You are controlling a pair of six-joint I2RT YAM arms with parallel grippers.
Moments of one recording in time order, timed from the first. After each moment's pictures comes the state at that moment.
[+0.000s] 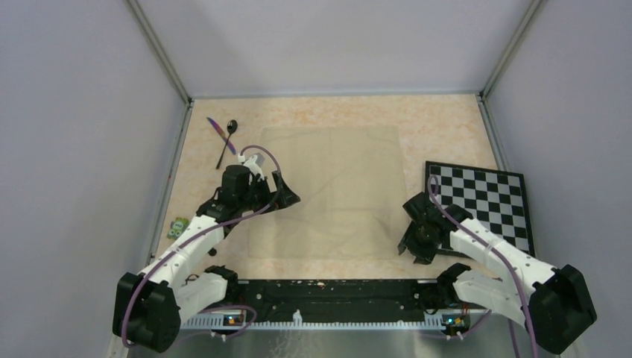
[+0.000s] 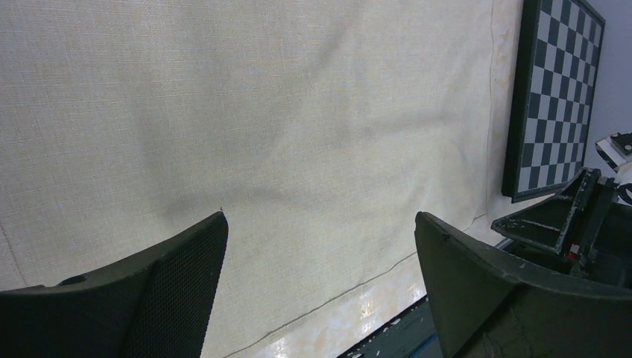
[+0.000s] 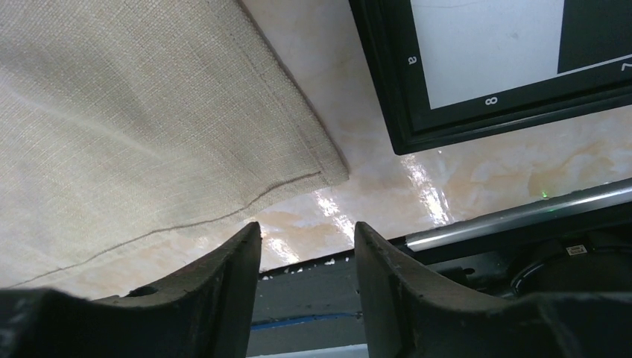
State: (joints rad) left arm -0.31 1.02 0.59 -0.24 0.35 -0.60; right arm 0.58 0.95 0.55 -0.98 0.06 1.13
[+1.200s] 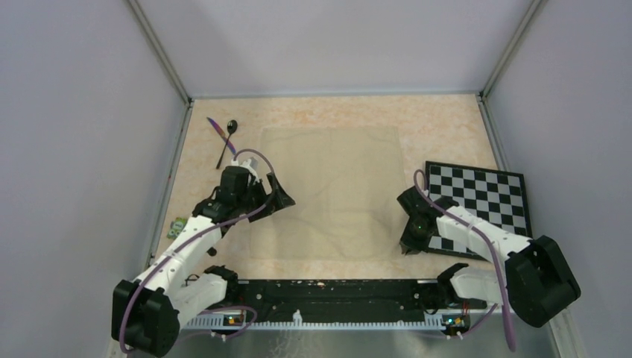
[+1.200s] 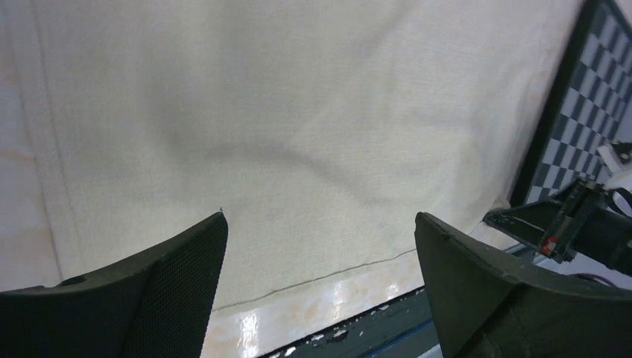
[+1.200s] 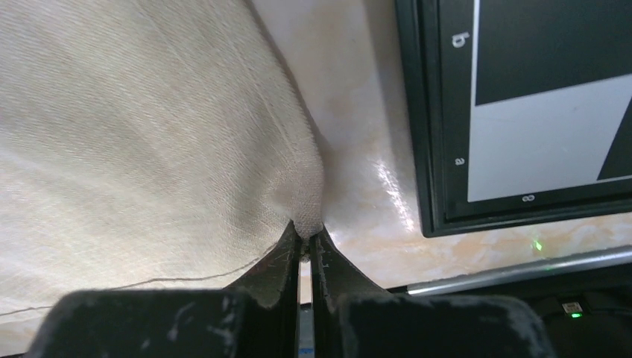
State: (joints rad) left arm -0.31 0.97 0.63 -0.40 0.30 -0.66; right arm 0.53 1.17 0.56 -0.83 0.06 0.99
